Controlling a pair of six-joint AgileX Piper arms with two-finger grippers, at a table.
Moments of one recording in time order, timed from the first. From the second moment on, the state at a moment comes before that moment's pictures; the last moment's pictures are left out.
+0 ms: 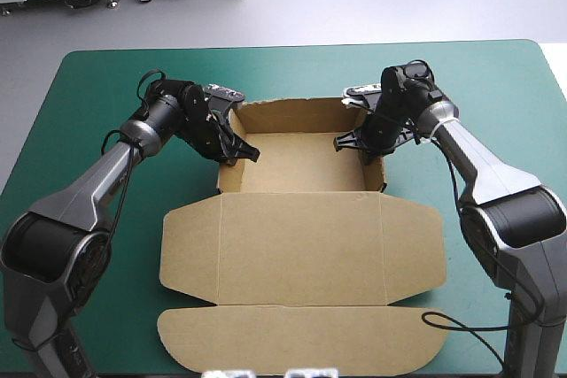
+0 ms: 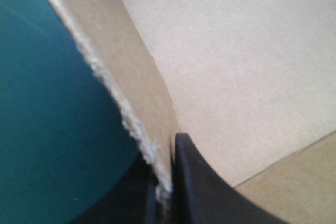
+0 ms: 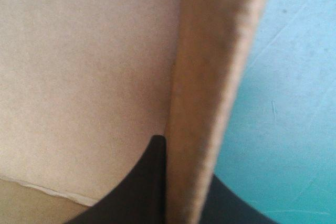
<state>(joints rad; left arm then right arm) -0.37 1.88 -1.60 -0.18 1.10 0.16 0.32 2.02 -1.79 0.13 1.22 0.02</state>
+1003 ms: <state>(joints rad) -0.36 1.86 -1.73 -0.20 1.23 0.21 0.34 1.92 -1.79 0.21 1.23 -0.05</state>
